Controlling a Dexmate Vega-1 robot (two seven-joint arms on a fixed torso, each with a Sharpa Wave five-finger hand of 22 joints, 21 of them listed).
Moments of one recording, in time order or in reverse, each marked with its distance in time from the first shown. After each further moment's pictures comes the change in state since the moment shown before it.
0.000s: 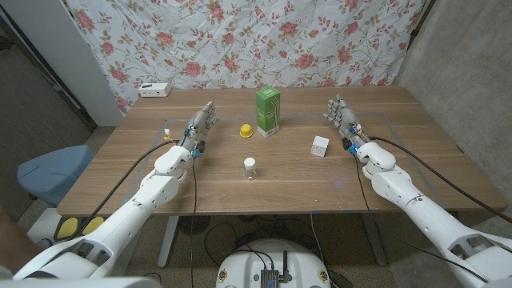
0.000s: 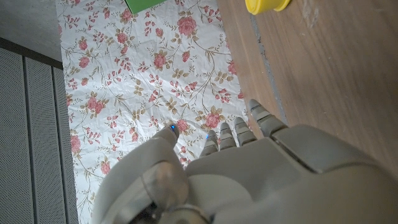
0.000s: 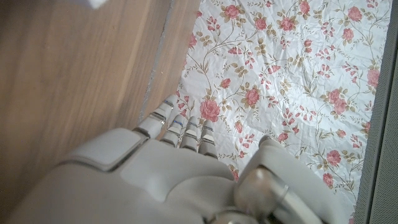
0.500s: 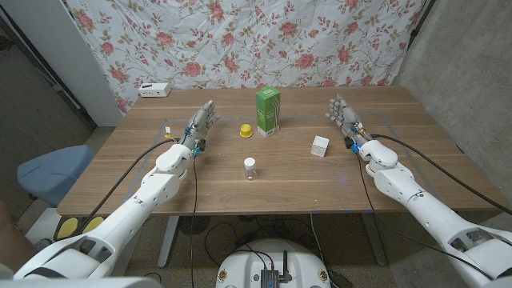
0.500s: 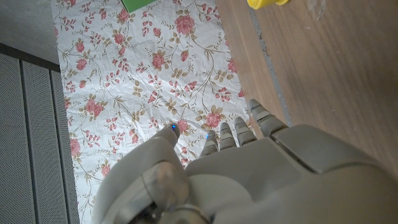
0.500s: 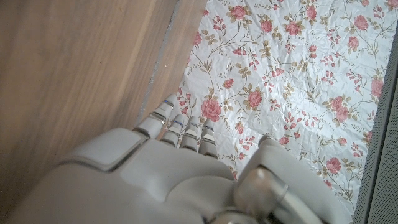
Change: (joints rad) left arm -0.018 -0.006 0.009 -0.001 0.026 0.011 0.028; left_hand 0.000 0.000 0.011 -0.011 0.000 -0.003 -0.004 0.000 0.000 0.000 0.000 0.000 0.000 0.000 0.000 0.000 0.000 0.000 0.000 0.000 0.000; right arm 0.024 -0.015 -0.009 0.031 -0.034 0.009 0.004; right_hand 0.002 0.000 0.000 0.000 0.006 0.006 0.000 0.008 0.000 0.005 -0.005 0.004 -0.003 0.000 0.000 0.000 -0.003 0.000 0.000 0.000 0.000
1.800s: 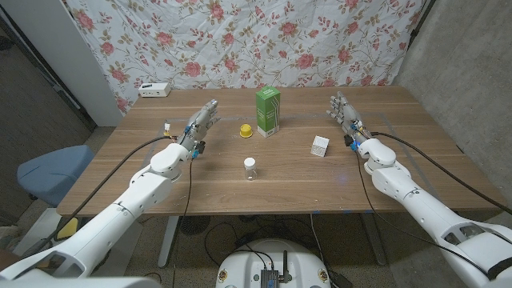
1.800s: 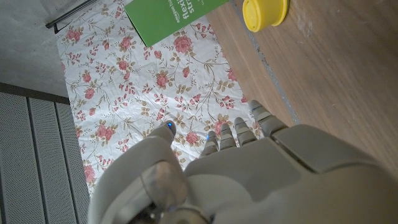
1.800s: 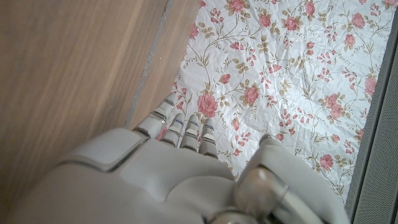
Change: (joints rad) left arm 0.125 0.149 -0.020 -0.294 0.064 0.132 0.101; left_hand 0.015 -0.048 0.000 -0.055 0.000 -0.032 -0.032 -0.004 0.000 -0.027 -0.027 -0.008 0.000 -0.021 -0.022 -0.005 -0.003 -0.022 0.011 -0.016 0.000; right arm 0.034 0.035 -0.007 0.069 -0.025 0.059 -0.006; right_hand 0.020 -0.020 0.003 -0.025 0.004 0.014 0.007 0.000 0.000 0.020 0.005 0.004 -0.005 0.020 -0.002 0.004 -0.023 0.021 0.000 0.000 -0.003
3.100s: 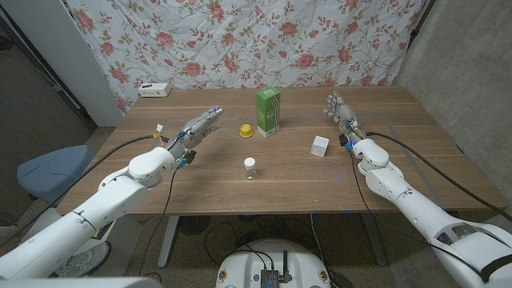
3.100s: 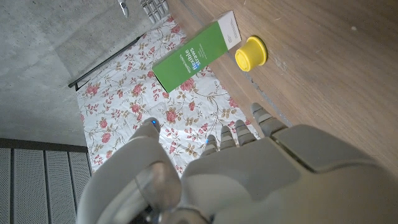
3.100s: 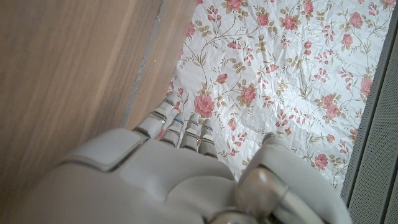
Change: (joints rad) left arm 0.167 0.225 -0.070 -0.253 0.008 0.083 -0.062; left_hand 0.008 -0.121 -0.054 -0.070 0.000 -0.059 -0.037 -0.001 0.000 -0.031 -0.030 0.000 0.000 -0.030 -0.030 0.000 0.003 -0.052 -0.005 -0.008 -0.002; right arm -0.007 0.026 -0.014 -0.012 -0.029 0.021 -0.054; right_hand 0.000 -0.012 -0.001 -0.019 0.008 -0.024 0.055 -0.004 -0.001 -0.003 0.014 -0.004 -0.005 0.003 0.000 0.000 -0.009 -0.012 -0.003 0.003 0.003
